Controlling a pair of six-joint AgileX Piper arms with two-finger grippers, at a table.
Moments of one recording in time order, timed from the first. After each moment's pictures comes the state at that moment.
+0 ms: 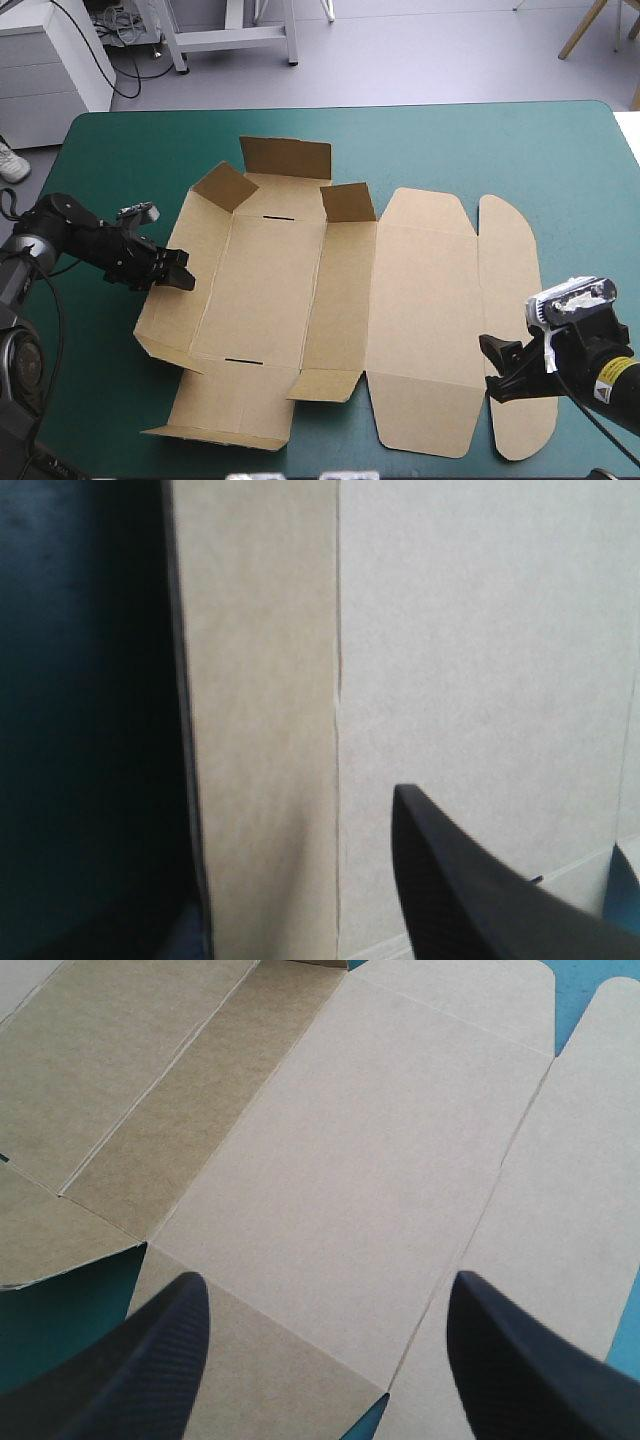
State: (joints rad) left arm 0.18 1.69 -1.16 -0.58 1.20 0.51; right arm 0.52 0.61 -0.87 -0.03 1.02 0.14
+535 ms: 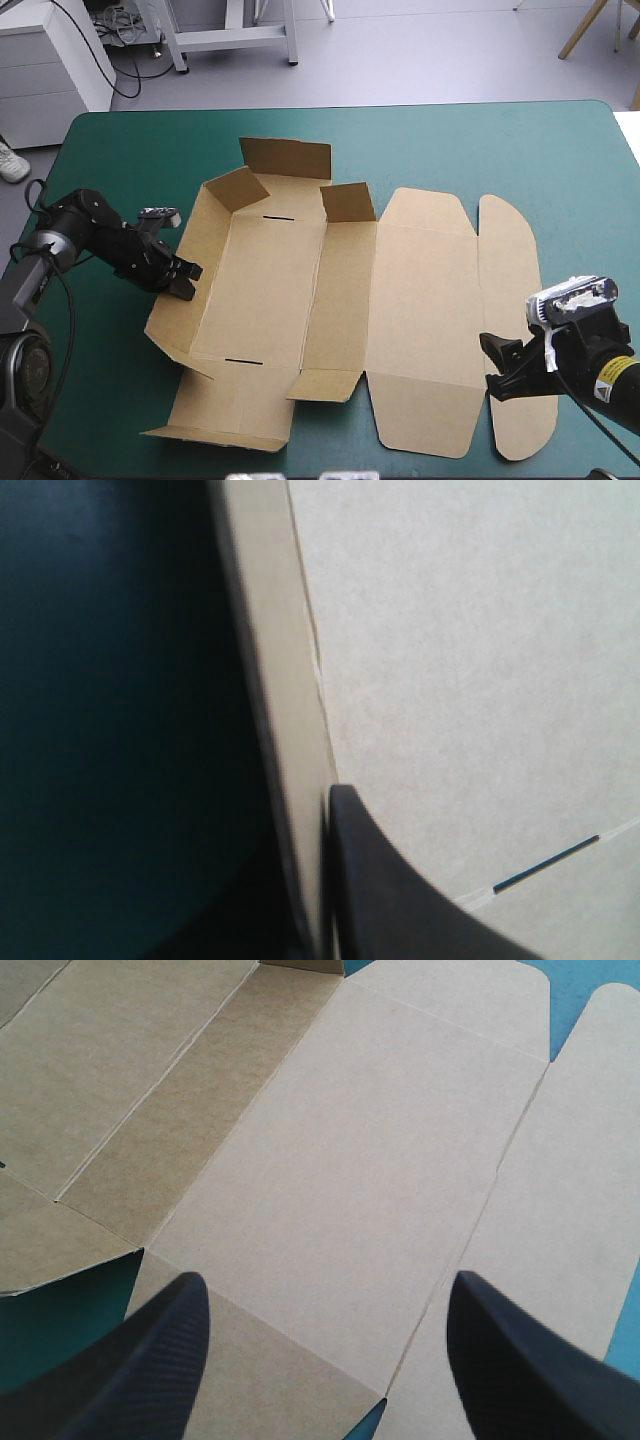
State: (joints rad) left arm 0.08 1.68 -1.17 -0.44 1.20 0.51; right arm 0.52 0.61 -0.87 -0.03 1.01 0.14
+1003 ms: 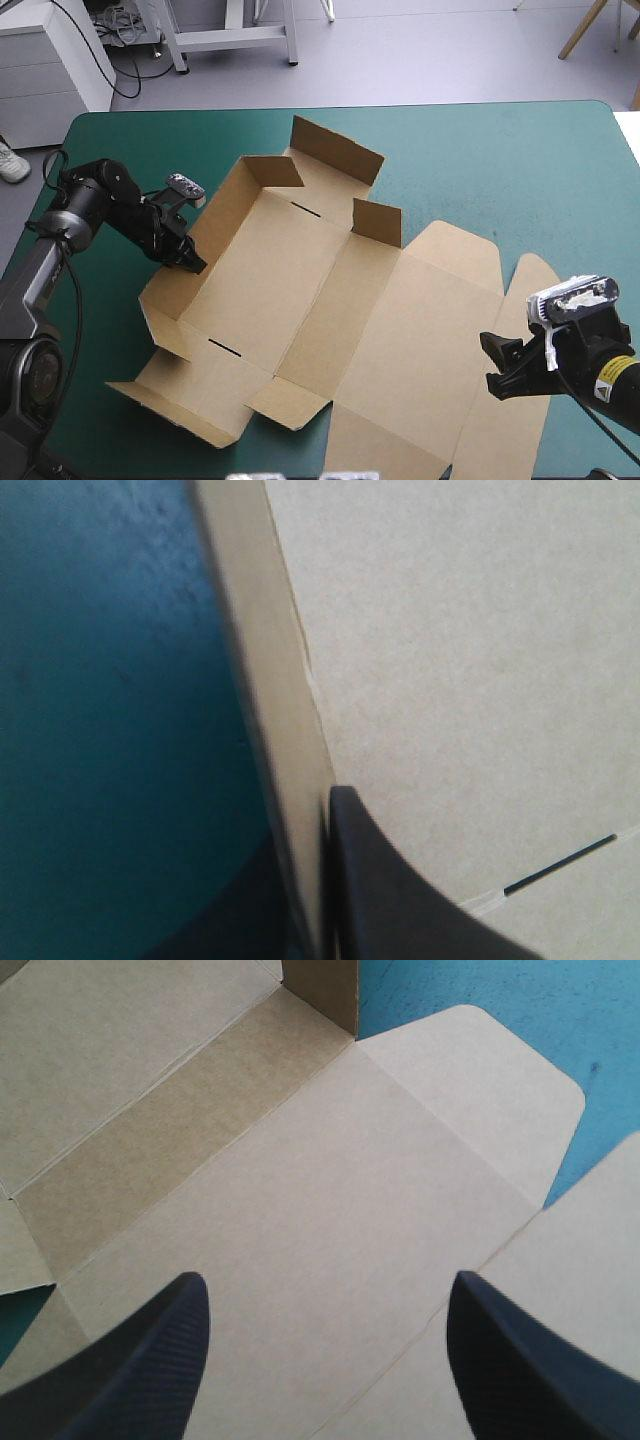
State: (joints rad) left arm -0.04 1.68 -1.37 -0.32 1.22 0.73; right arm 0.52 0.61 -0.87 -0.04 1.01 0.15
